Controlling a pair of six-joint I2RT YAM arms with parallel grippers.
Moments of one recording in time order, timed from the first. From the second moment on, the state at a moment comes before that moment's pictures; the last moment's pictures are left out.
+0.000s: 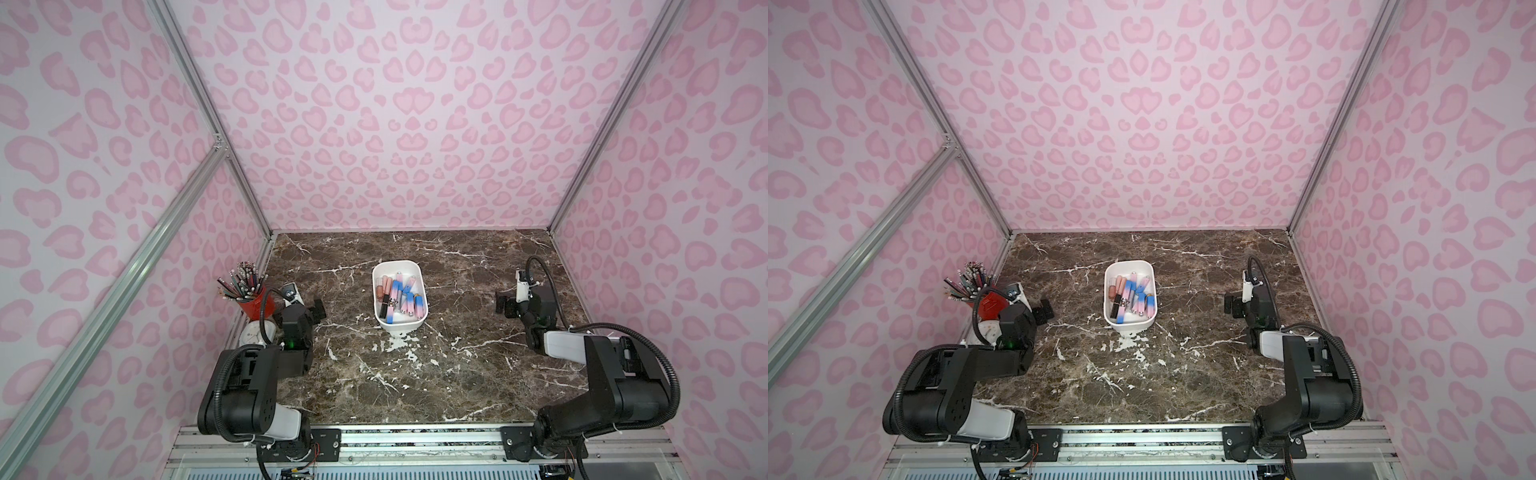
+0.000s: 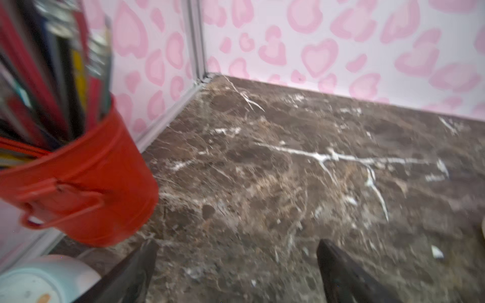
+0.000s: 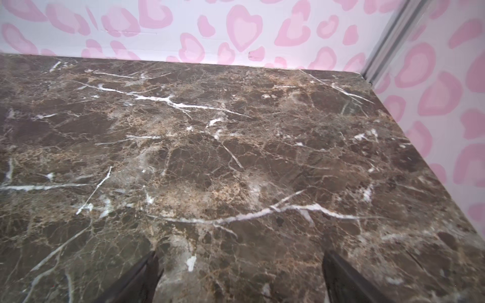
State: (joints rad) left arm -0.02 1.47 0.30 0.82 -0.25 -0.11; right arm -0.03 1.51 0.45 0.59 -0.02 -0.04
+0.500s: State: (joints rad) left arm 0.00 1.48 0.31 0.89 -0.17 -0.07; right arm -0.03 1.55 0.35 0.87 0.01 -0.01
